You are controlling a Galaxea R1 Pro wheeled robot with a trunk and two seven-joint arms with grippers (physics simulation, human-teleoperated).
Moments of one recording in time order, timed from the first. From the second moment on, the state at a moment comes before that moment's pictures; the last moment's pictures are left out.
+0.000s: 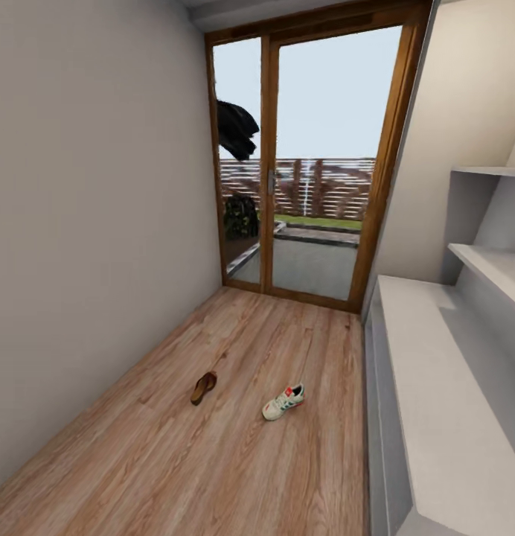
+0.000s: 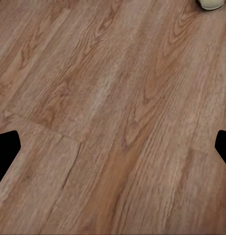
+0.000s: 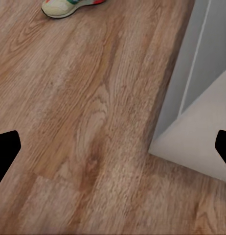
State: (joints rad) left arm -0.06 0.03 0.03 -0.38 0.01 -0.44 -0.01; right arm -0.06 -0.05 -0.01 -0.47 -0.03 -0.36 0.01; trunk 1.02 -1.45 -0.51
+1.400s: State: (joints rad) left arm -0.06 0.03 0.03 -0.38 0.01 -0.44 -0.01; right arm -0.06 -0.05 -0.01 -0.48 -0.03 -0.36 0.01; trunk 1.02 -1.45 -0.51
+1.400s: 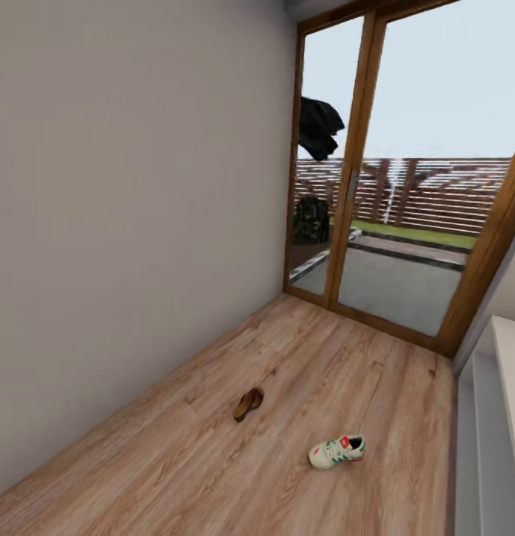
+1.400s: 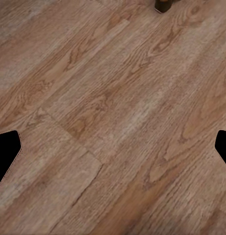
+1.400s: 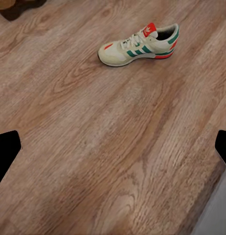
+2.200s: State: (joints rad) left arm -0.06 0.03 0.03 -0.38 0.01 -0.44 -0.01; right arm -0.06 -0.05 -0.01 -0.48 -0.02 -0.36 0.01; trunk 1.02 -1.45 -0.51
